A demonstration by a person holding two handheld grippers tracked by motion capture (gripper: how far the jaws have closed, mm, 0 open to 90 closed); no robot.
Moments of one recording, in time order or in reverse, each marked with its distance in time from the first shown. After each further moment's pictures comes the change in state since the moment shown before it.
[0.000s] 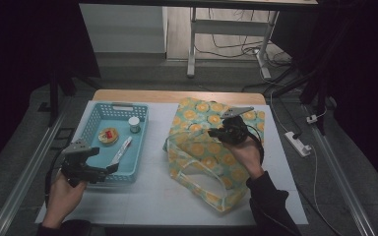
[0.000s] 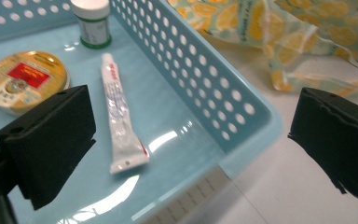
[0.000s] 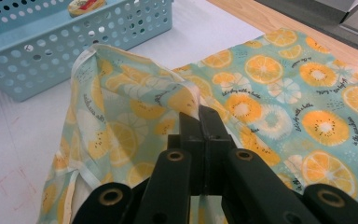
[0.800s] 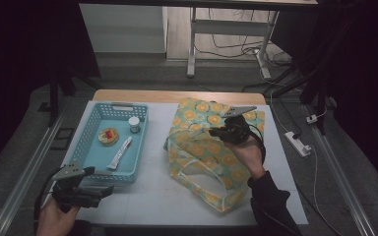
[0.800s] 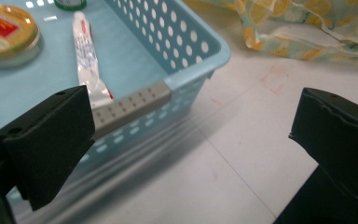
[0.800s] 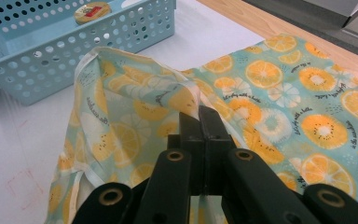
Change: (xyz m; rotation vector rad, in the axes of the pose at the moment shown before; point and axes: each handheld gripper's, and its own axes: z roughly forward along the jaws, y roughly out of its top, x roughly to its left) left arm -0.034 -0.040 -0.029 0.014 -0.015 0.016; right arm -0.002 0.001 -0.006 -0.016 0.012 0.003
